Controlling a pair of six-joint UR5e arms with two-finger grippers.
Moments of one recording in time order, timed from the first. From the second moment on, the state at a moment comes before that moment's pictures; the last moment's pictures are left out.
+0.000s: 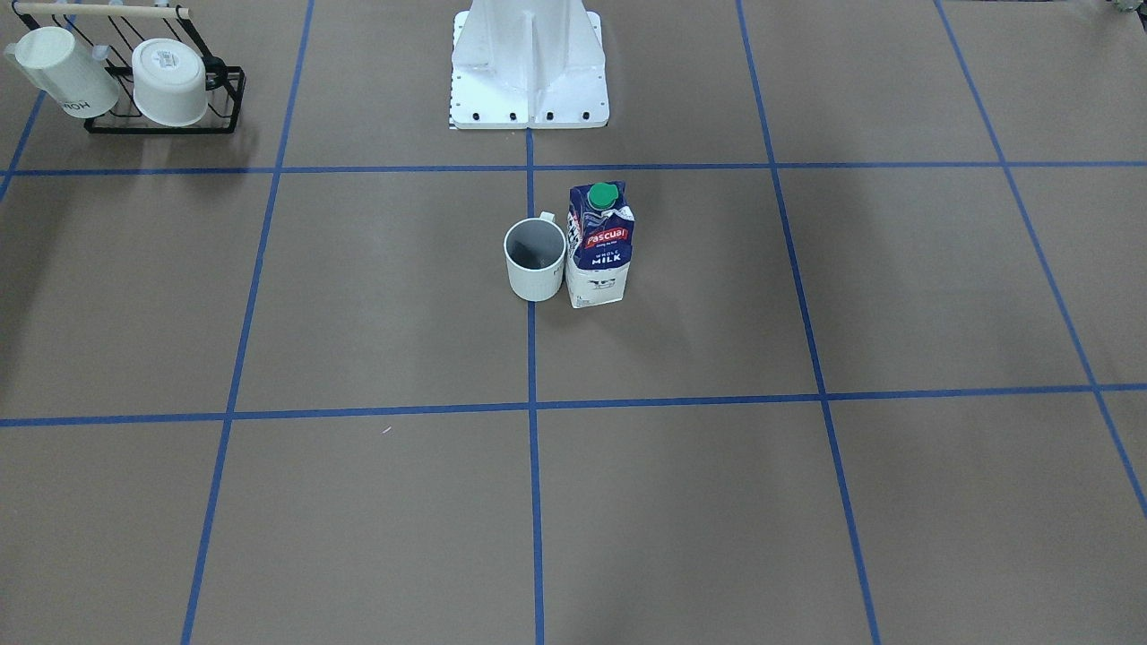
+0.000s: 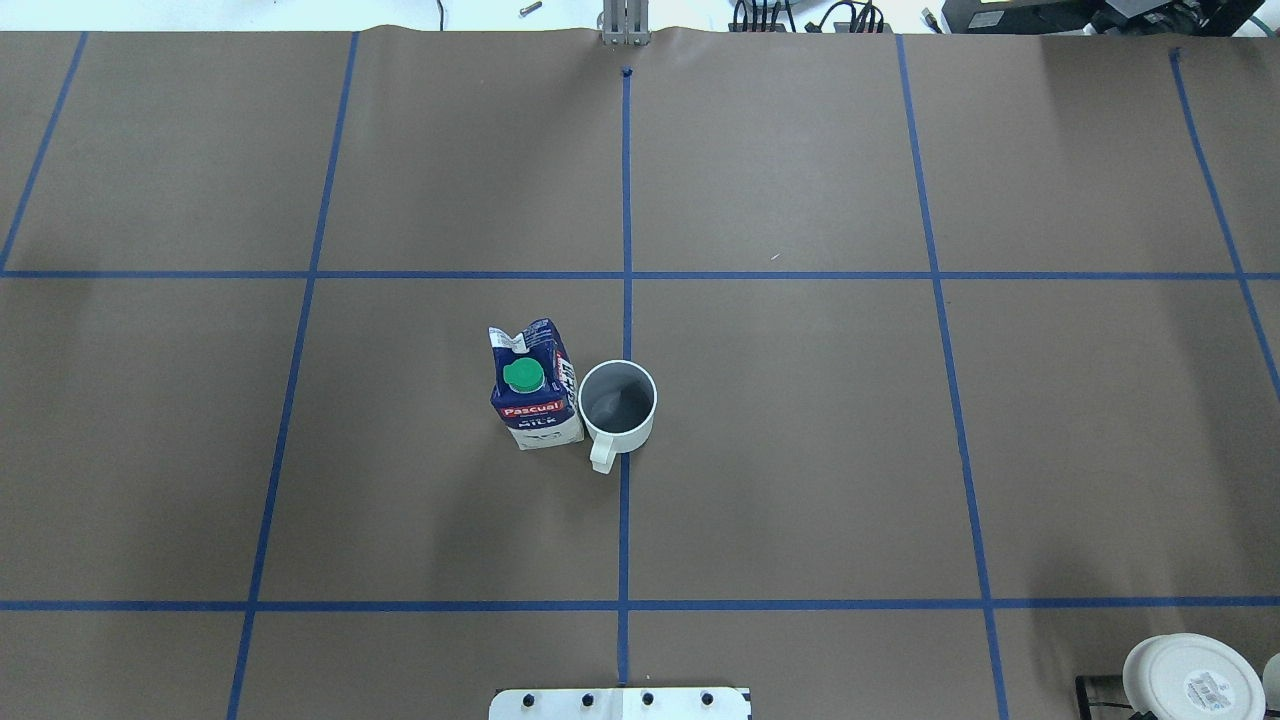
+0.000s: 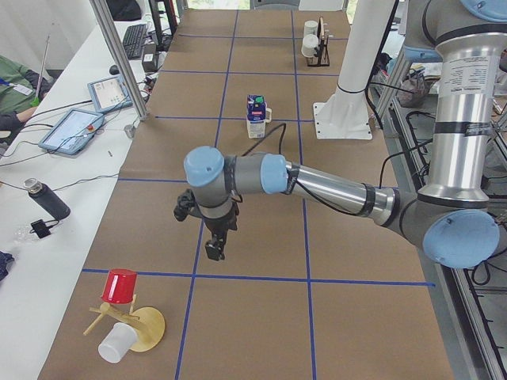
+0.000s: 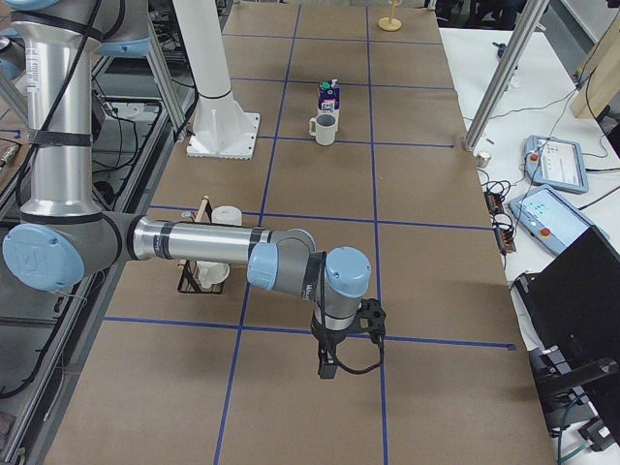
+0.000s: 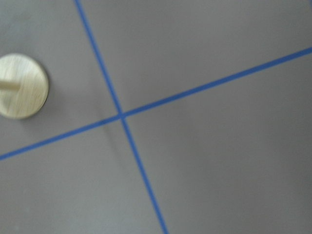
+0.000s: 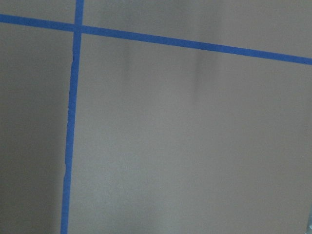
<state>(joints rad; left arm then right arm) -1.60 -1.51 -1.80 -1.28 -2.31 0.36 1.64 -1.64 1.62 -1.72 2.18 -0.25</state>
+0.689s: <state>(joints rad) -1.66 -1.43 -1.76 -1.42 -2.31 0.37 1.64 -1.64 1.62 -1.72 2.18 -0.25</state>
